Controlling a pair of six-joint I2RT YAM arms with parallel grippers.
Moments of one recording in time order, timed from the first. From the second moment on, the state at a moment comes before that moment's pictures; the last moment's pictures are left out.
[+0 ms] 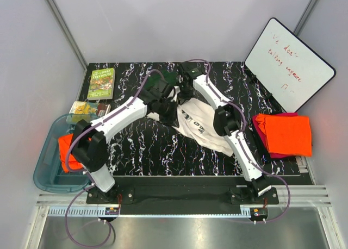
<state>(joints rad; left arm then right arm) -0.63 1.70 1.41 -0.77 0.31 -0.53 0.51 2.75 2.69 -1.12 -0.13 0.34</state>
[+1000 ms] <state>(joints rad) -0.89 2.19 1.92 -0.75 0.35 -0.48 0.16 2.65 2.54 -1.05 -0.13 0.35</state>
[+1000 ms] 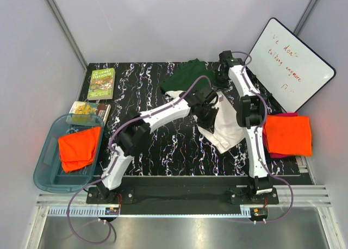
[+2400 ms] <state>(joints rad) -0.77 2.00 1.53 -0.93 0.31 -0.41 0.03 2.34 2.33 -1.15 -0.22 0.34</state>
